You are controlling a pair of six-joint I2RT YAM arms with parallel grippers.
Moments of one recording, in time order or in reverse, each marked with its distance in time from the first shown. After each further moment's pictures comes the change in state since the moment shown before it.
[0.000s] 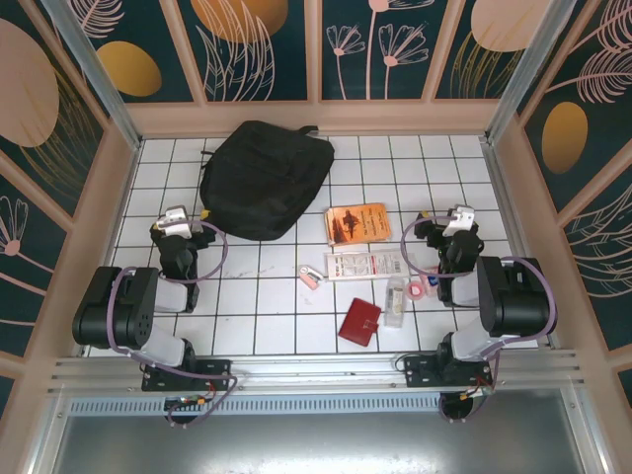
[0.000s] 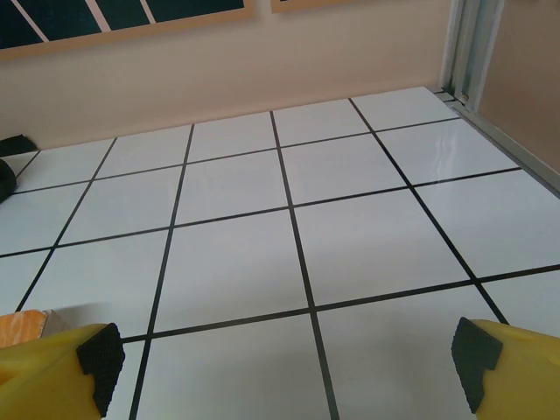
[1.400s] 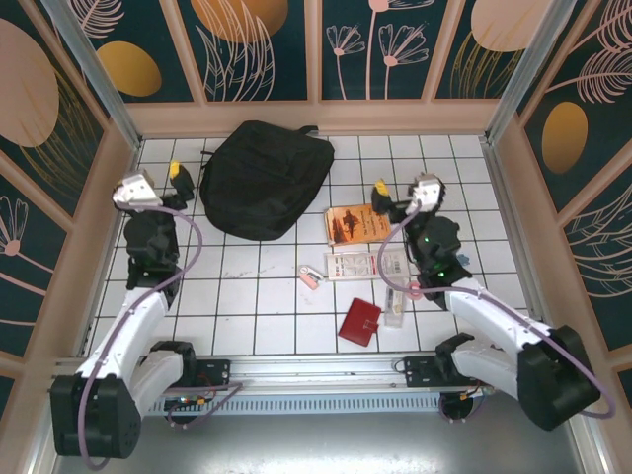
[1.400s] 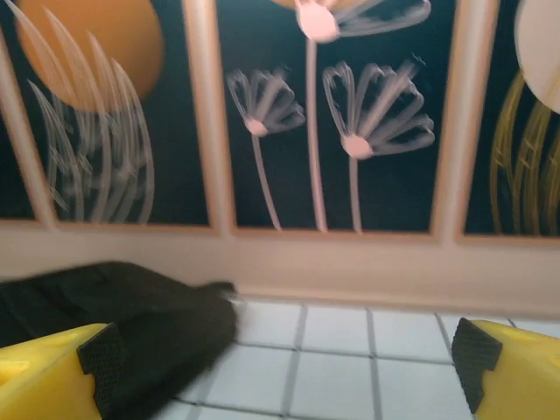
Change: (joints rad) left arm -0.042 -0.589 0.352 -0.589 -0.075 -0.076; right arm 0.568 -0.500 0.310 -0.473 0.311 -0.098
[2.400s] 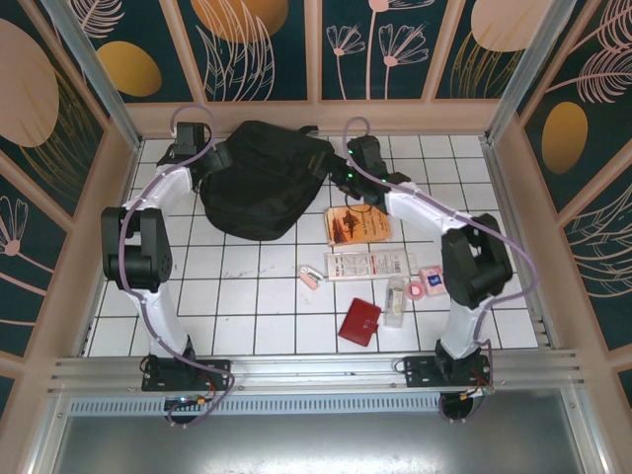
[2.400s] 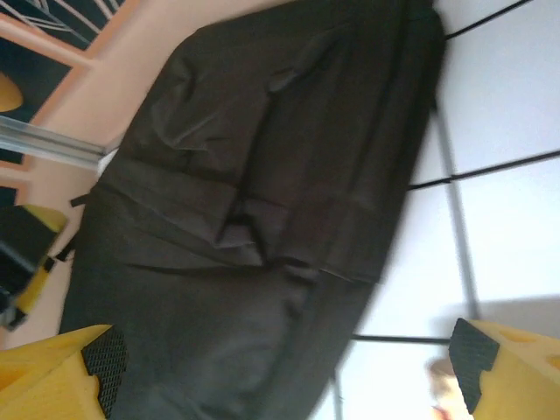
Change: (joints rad) left arm 0.021 1.024 0.941 -0.881 0.187 -0.266; right arm -0.010 0.811 0.869 -0.791 -0.463 0.831
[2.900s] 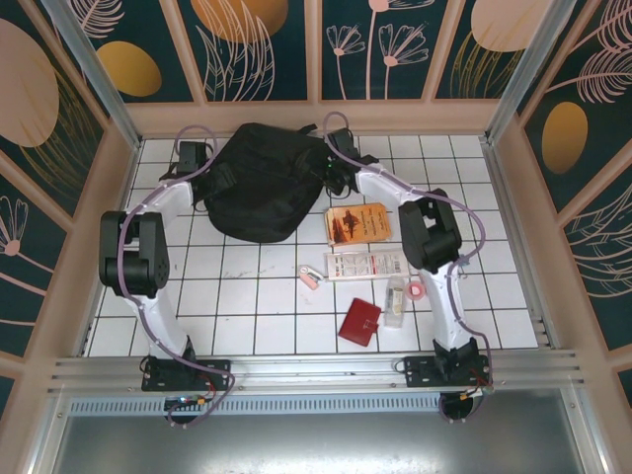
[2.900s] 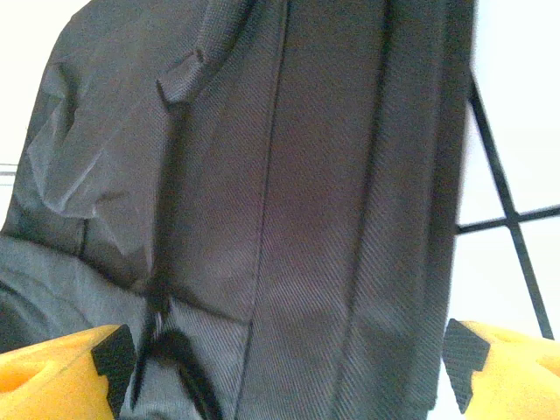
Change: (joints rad) left arm 0.000 -0.076 -0.218 0.051 0.161 -0.095; right arm -0.008 0.434 0.461 -0.197 -0.031 0.090
